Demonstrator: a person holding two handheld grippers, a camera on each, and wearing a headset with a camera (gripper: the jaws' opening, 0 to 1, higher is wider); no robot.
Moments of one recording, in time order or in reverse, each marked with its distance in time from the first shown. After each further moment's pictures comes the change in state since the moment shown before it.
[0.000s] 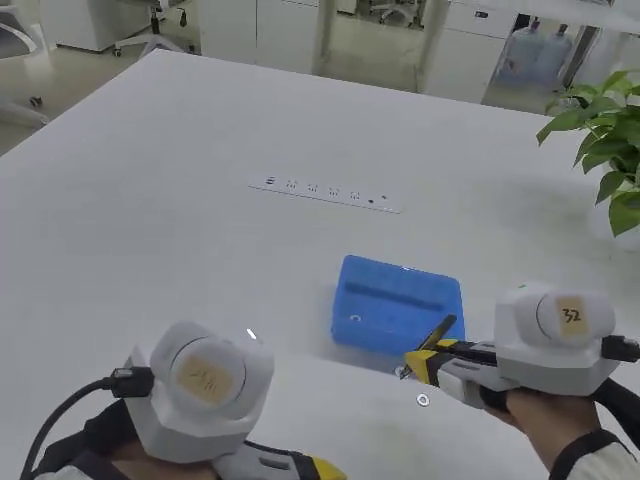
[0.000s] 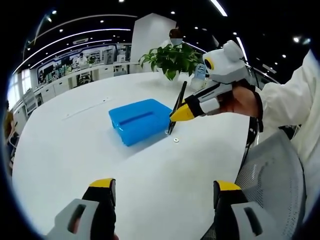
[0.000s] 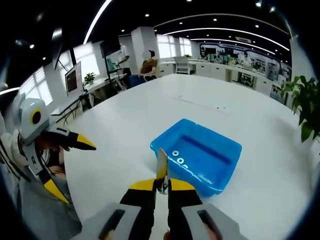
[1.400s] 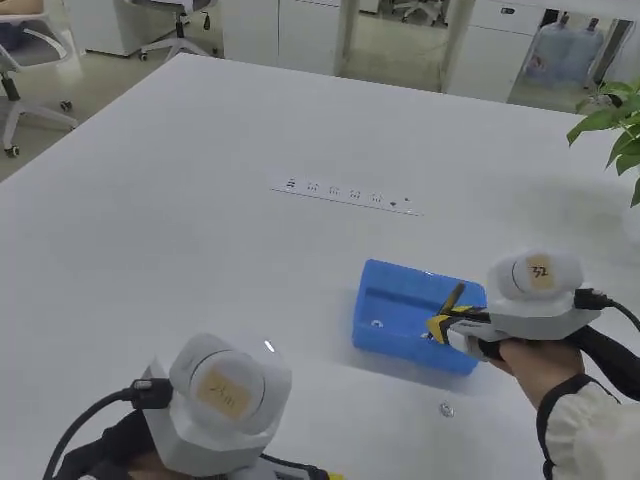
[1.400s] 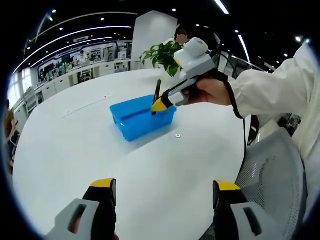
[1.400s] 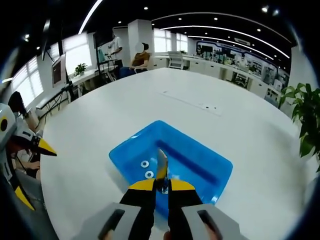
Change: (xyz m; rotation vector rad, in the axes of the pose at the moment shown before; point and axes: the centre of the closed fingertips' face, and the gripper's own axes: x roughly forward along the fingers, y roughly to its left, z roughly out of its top) left arm 0.001 0.003 -0.007 -0.006 0.028 0.011; right arm 0.057 -0.061 0.009 -0.050 0.071 -0.092
